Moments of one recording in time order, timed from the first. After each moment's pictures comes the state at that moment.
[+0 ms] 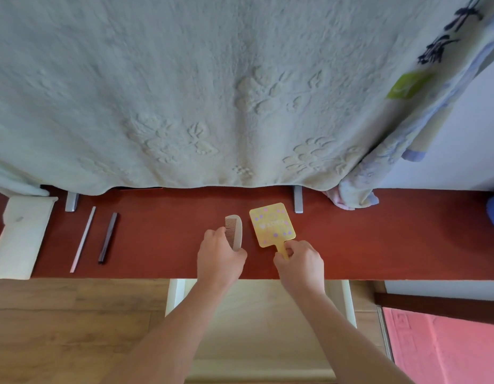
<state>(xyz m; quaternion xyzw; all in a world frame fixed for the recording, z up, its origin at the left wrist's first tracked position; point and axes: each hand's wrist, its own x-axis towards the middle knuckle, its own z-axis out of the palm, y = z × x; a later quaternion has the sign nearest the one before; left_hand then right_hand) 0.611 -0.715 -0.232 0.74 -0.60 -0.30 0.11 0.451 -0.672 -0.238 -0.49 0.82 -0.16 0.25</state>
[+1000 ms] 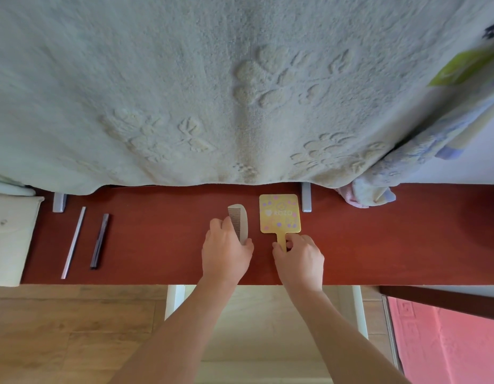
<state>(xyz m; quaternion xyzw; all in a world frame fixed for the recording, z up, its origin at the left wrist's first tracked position) 0.601 -0.740 -0.262 0.72 -0.65 -0.23 0.09 0.460 -0.700 -0.265 -0.47 0.84 -0.16 0.22</state>
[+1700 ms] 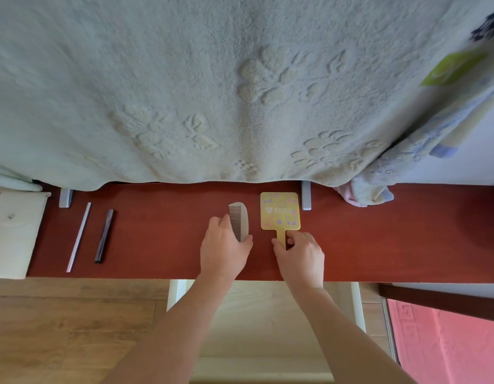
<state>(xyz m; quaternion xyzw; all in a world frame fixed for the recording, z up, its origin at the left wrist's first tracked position) 0.608 -0.737 -0.259 0.72 -0.64 -0.25 0.11 0.456 -0.694 -0.265 -0.47 0.83 -0.19 0.23</state>
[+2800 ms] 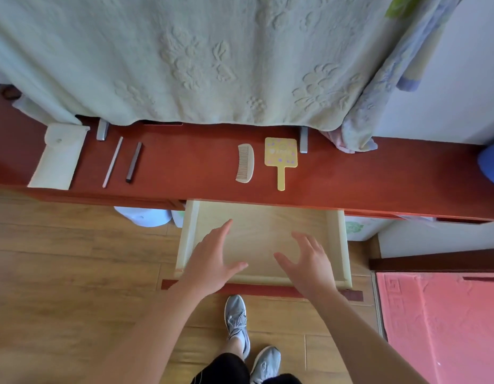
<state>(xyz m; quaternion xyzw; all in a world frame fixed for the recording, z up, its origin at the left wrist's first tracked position) 0.690 -0.540 -0.260 0.59 -0.70 -0.38 0.11 0.453 -0.505 -0.256 -0.56 0.76 -0.14 0.28</state>
